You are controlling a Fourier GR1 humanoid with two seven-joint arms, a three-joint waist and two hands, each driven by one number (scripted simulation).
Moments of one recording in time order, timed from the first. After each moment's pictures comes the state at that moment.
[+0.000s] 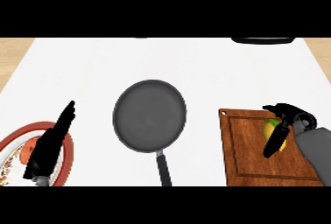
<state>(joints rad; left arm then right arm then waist) 0.06 0.33 -0.11 -1.59 -0.07 0.12 0.13 -0.39 -0.52 0.23 -1.17 0.22 0.54 0.86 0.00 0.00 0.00</state>
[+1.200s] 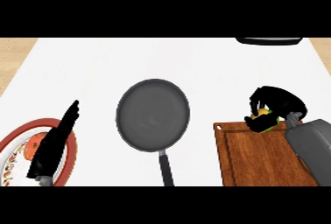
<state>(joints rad) 0.06 0.27 -0.08 -1.61 -0.12 0.07 0.14 -0.46 -0.53 0.31 -1.26 0.54 0.45 0.40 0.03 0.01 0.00</state>
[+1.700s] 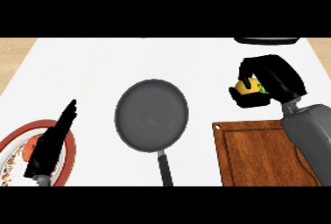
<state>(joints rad) 0.06 0.27 -0.07 -1.61 -0.11 0.06 0.15 -0.57 -0.51 0.29 -1.36 0.68 0.05 0.04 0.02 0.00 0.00</state>
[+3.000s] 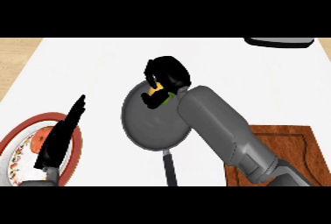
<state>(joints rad) 0.00 0.24 -0.07 -1.56 -0.16 0.03 0.14 -1.03 -0.01 0.52 -0.70 0.51 -0.12 0.07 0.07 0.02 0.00</state>
